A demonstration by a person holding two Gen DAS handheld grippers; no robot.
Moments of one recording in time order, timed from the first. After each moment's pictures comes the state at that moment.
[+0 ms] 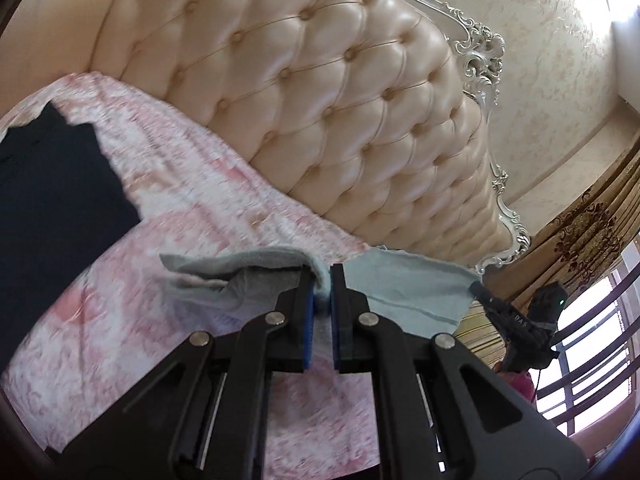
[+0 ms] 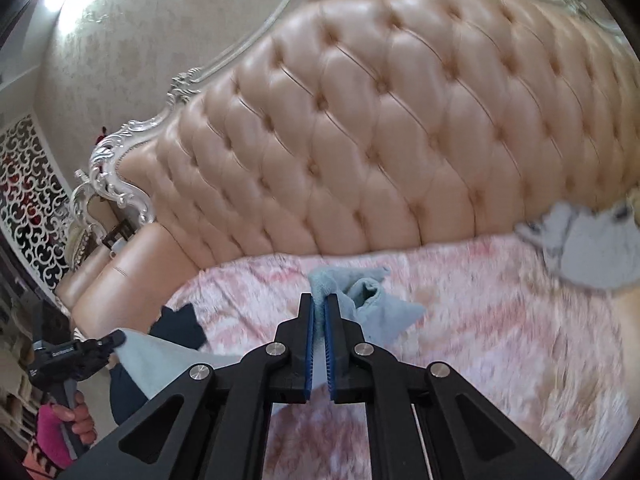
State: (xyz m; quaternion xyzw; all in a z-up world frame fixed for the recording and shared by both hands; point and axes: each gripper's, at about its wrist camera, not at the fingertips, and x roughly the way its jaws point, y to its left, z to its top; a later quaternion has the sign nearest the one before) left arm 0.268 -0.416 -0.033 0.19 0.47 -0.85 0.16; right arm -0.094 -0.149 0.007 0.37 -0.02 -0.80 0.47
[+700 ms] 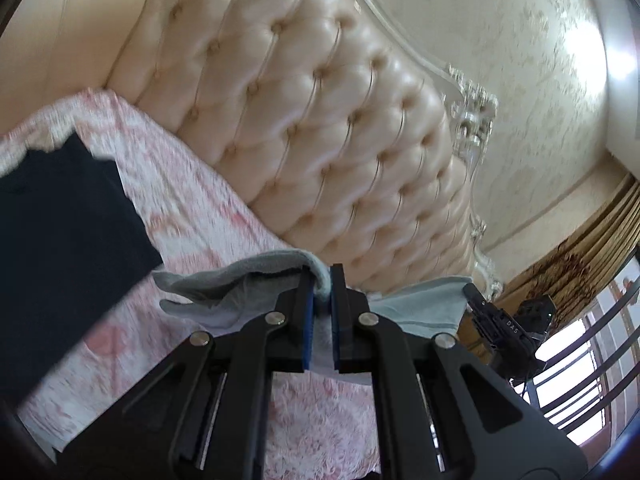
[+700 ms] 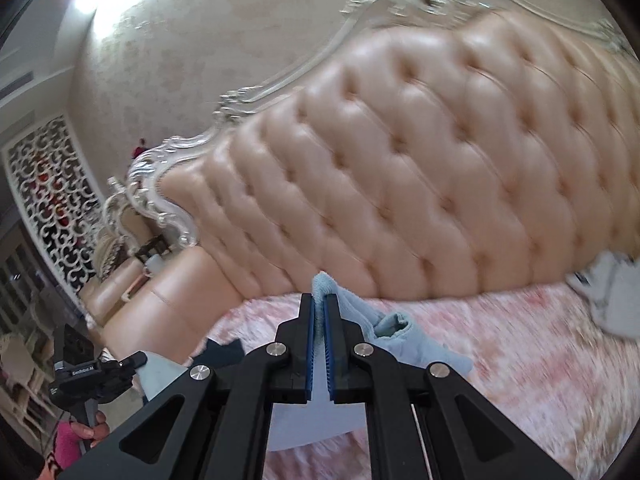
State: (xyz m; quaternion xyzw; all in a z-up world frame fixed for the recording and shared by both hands) left arm 0.334 -0.481 0.020 0.10 0.50 -0.84 0.17; right arm -0.058 -0.244 0.085 0.31 -0.03 -0.78 0.54
